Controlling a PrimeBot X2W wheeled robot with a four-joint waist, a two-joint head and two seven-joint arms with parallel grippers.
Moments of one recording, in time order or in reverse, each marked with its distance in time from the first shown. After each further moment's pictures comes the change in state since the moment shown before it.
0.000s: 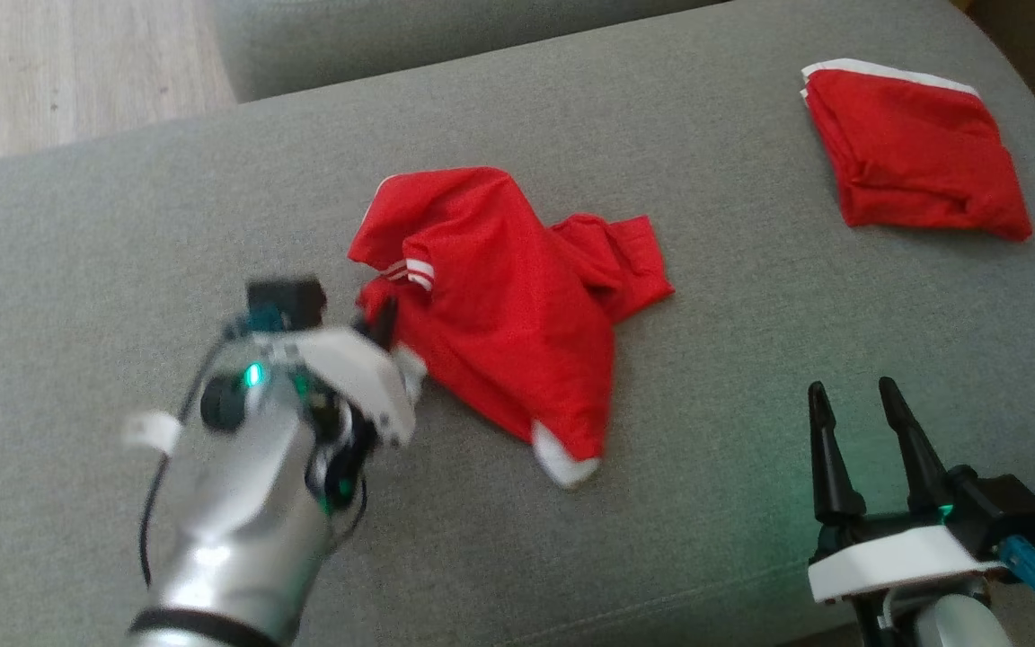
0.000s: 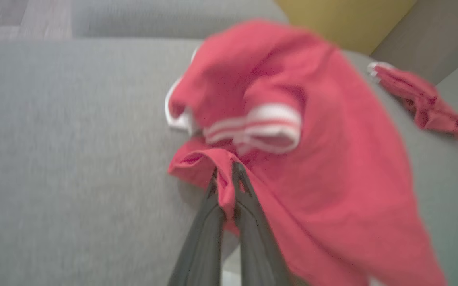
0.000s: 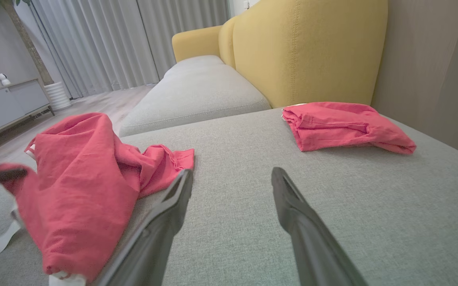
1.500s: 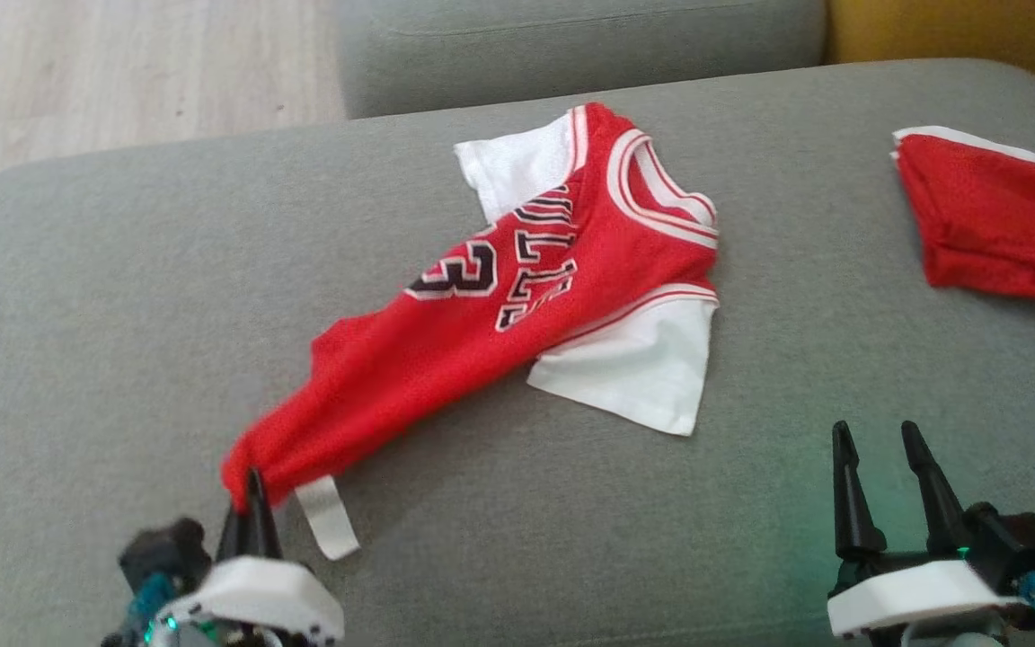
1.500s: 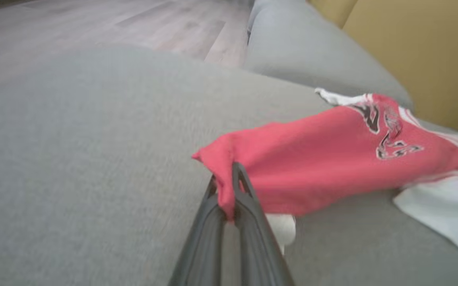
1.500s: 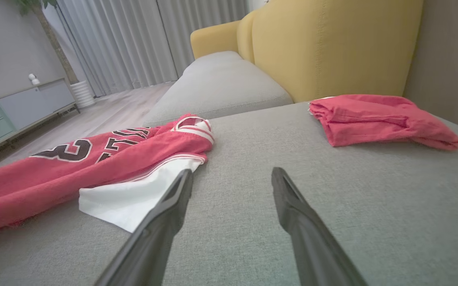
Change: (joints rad) left arm 0.630 0.108 0.139 -0.701 0.019 0.414 -0.144; right arm 0.061 0.000 -0.040 0.019 0.033 0.000 0.000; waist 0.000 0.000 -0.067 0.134
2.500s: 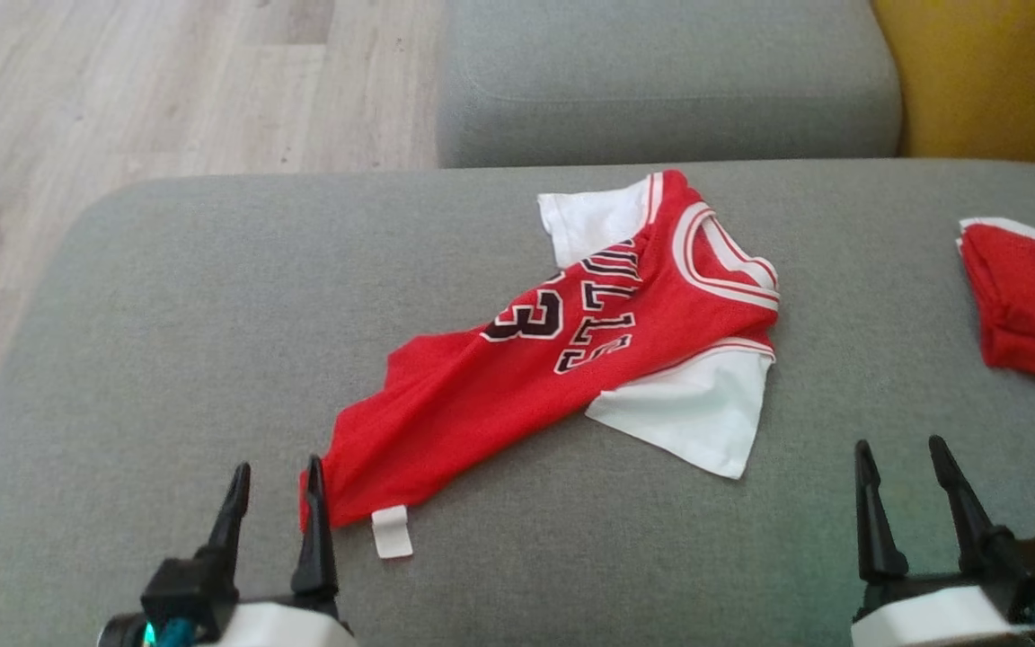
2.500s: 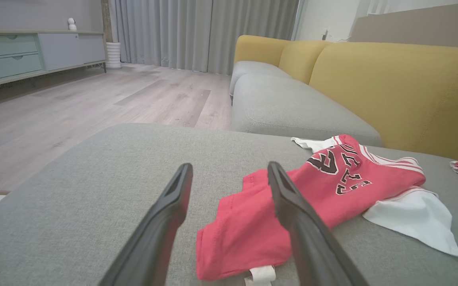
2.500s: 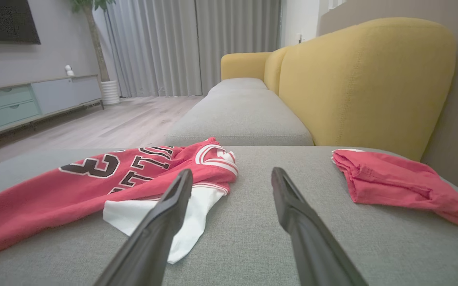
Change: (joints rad) left arm 0.103 -0.086 0.104 -0.091 0.300 -0.232 -0.050; right arm 0.061 0.000 -0.053 -0.072 -0.134 0.000 0.000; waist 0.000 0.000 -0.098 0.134
